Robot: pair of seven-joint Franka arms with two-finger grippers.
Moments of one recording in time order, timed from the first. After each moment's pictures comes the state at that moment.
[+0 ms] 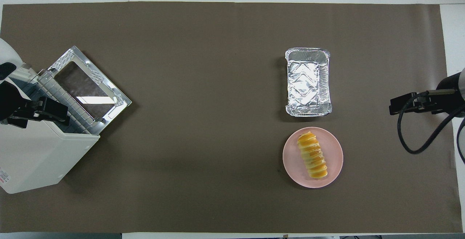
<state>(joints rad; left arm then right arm) -0.09 -0.05 -0.02 -1.63 -0.03 1.36 -0.07 -0.06 -0.11 0.07 -1.76 0.01 1.57 0.02</state>
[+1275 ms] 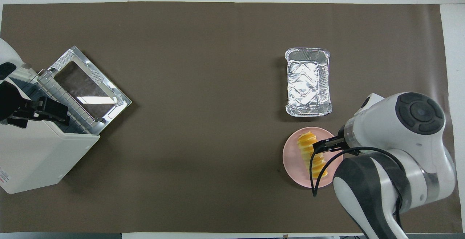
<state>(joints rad) -0.09 -0.05 -0.02 -1.63 -0.03 1.36 -0.07 0.16 -0.19 0.10 -2.29 0.05 1.94 0.05</state>
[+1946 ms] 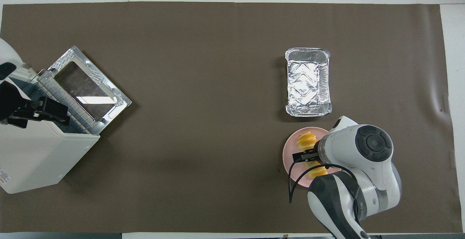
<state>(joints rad) -0.09 -0.05 -0.02 -1.63 -0.03 1.36 -0.07 0.24 -0.14 0.10 -2.53 0.12 2.29 0.09</state>
